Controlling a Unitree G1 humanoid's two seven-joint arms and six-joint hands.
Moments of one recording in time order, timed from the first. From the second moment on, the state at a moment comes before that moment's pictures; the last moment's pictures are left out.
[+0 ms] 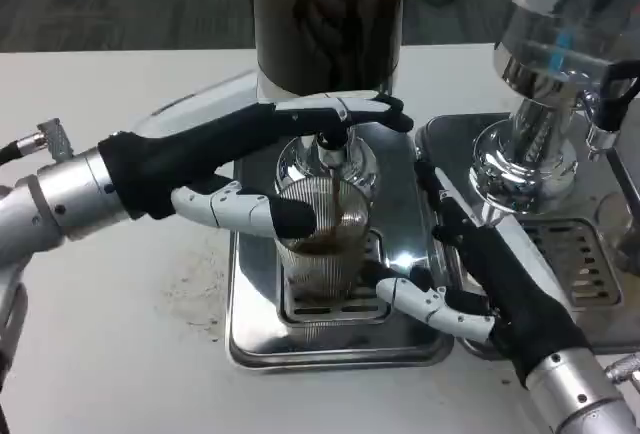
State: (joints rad) left arm -0.55 0.55 -0.10 0.60 -0.15 -0.90 -0.93; right arm 0.15 -0.17 0.18 -0.18 -0.28 0.00 0.12
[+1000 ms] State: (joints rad) left arm -0.52 0.56 -0.10 0.56 -0.15 -0.89 -0.92; right arm 0.05 -0.15 0.22 -0.08 -0.23 0.00 0.15
